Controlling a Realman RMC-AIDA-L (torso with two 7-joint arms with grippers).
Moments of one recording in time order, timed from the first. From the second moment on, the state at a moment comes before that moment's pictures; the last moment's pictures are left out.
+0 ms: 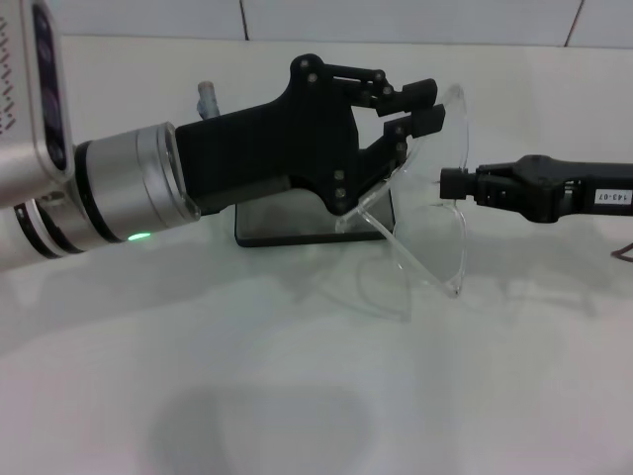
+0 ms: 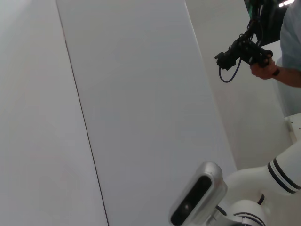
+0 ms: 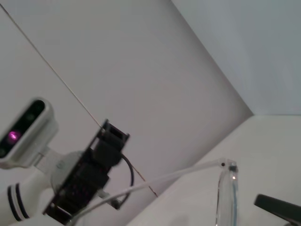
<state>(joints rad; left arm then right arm) -0.41 -2.09 1.44 0.85 1.09 1.47 -0.91 0.62 2.02 -0.78 -0.59 -1.80 -1.72 1.74</state>
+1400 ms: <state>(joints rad) -0.38 -2.09 1.44 0.83 0.95 1.50 -0.85 0.63 1.98 -0.76 -0.52 -1.69 -1.87 1.76</state>
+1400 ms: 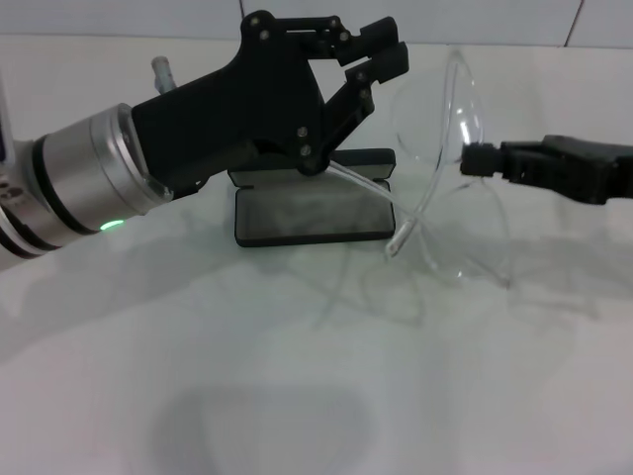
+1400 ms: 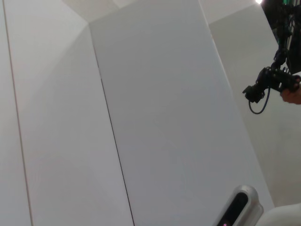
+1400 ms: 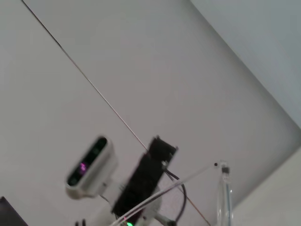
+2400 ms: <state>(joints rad) -0.39 -2.10 1.53 0.76 0.92 1.55 -0.83 0.63 1.99 -0.77 -0.49 -1.69 -1.78 1.76</state>
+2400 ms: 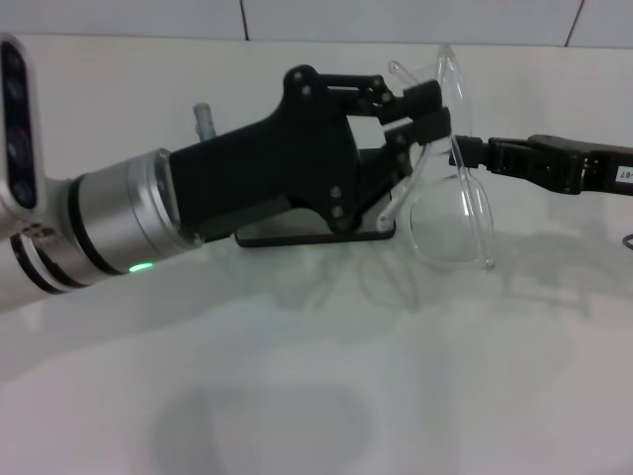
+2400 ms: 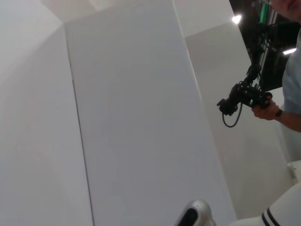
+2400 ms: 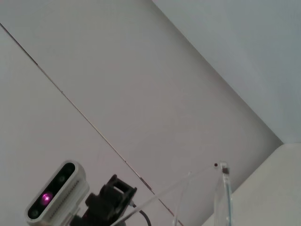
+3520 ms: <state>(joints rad) -0.45 -2.10 1.70 0.63 0.82 1.53 -0.79 0.64 2.01 -0.76 -0.43 -1.61 -1.75 1.77</state>
